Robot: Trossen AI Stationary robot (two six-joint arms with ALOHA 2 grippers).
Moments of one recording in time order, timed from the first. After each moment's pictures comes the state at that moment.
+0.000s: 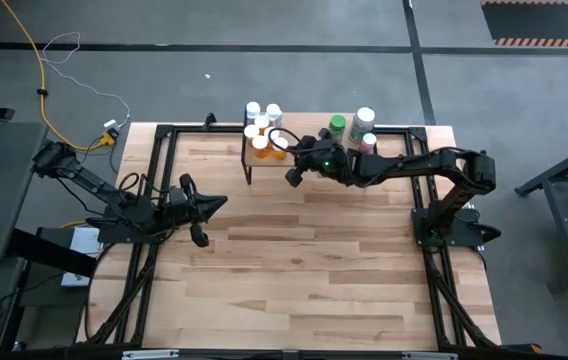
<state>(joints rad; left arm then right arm) -0.40 0.74 0.35 0.49 -0.87 -0.07 -0.20 1.64 1.10 0.15 0.41 0.07</state>
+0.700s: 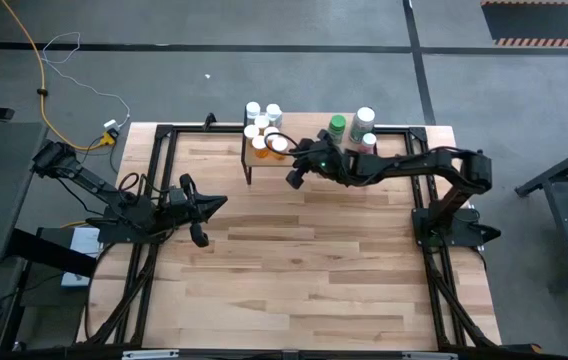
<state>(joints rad) -0.40 0.74 0.35 0.49 -0.87 -0.07 -0.22 1.67 1.10 0.11 0.41 0.04</state>
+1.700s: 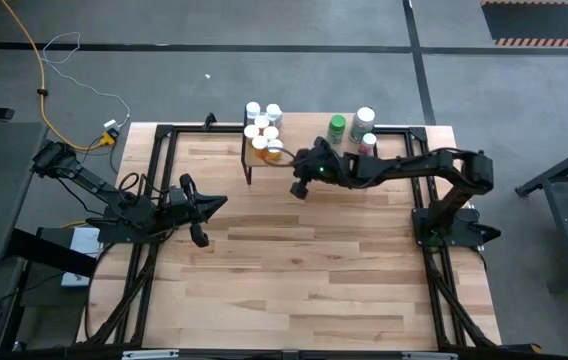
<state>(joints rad) -0.40 0.74 0.35 0.49 -0.87 -0.07 -0.18 1.65 1.10 -0.03 0.32 -0.01</state>
